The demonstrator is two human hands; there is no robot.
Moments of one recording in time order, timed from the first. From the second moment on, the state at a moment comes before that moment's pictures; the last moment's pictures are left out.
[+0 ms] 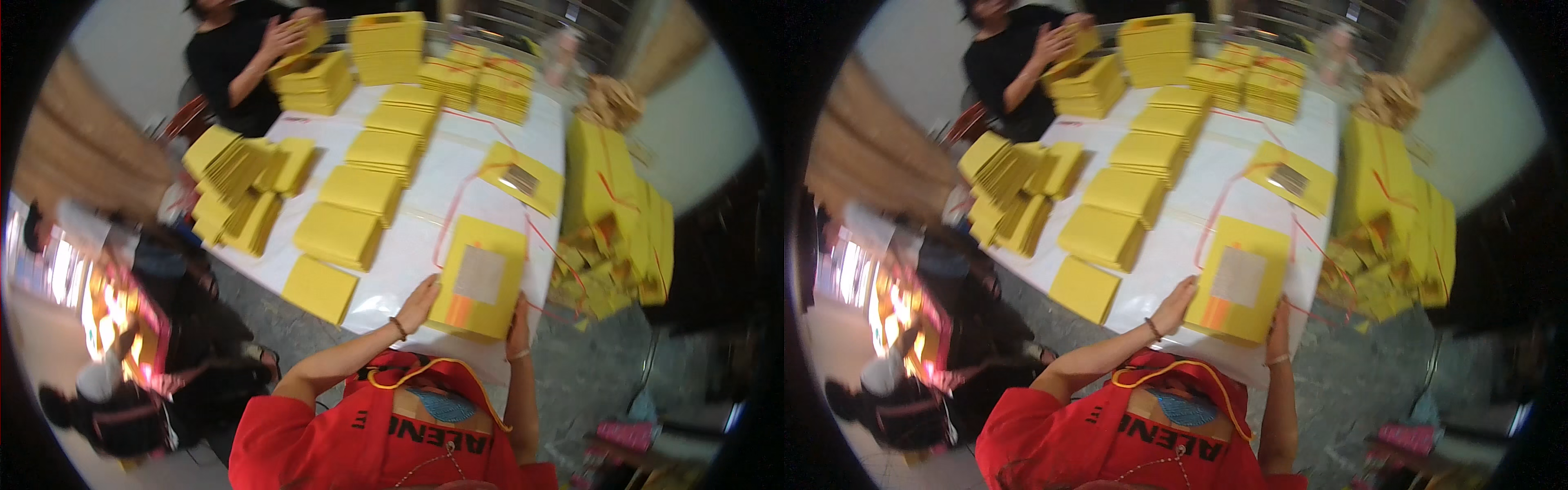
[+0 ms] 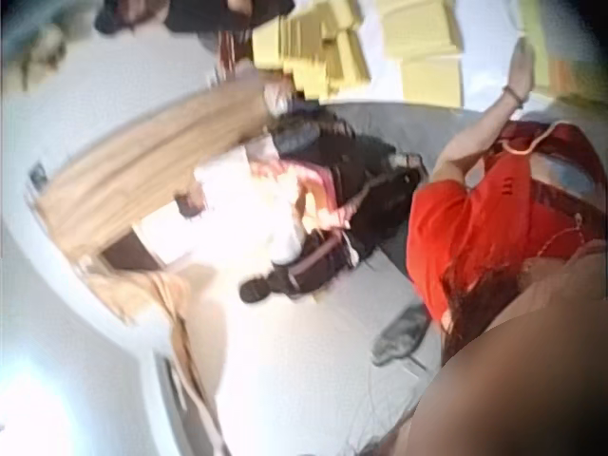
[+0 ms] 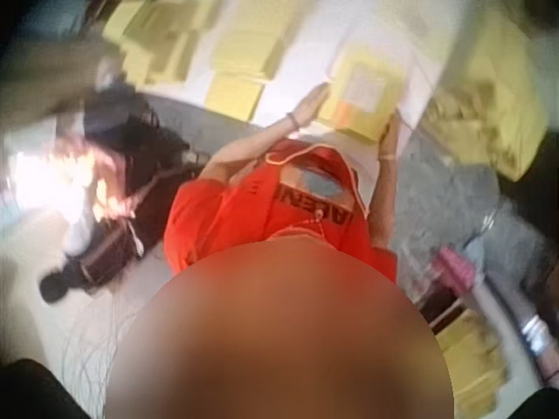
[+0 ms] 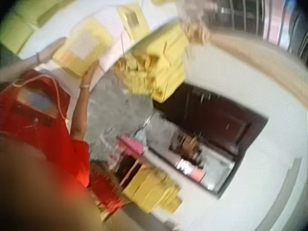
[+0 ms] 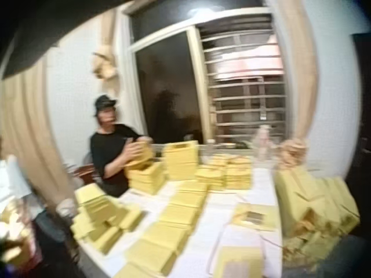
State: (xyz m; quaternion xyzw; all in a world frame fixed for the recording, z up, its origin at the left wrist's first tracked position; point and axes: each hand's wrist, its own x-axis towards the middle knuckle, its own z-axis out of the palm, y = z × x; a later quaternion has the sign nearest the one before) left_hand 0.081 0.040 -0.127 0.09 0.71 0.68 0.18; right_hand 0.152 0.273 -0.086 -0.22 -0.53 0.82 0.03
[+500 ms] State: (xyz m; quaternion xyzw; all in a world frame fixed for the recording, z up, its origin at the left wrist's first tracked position) left_hand 0.100 0.028 -0.039 0.50 0.84 0.22 -0.07; right_hand 0.132 0.265 -0.054 0.13 -0.93 0.32 0.09
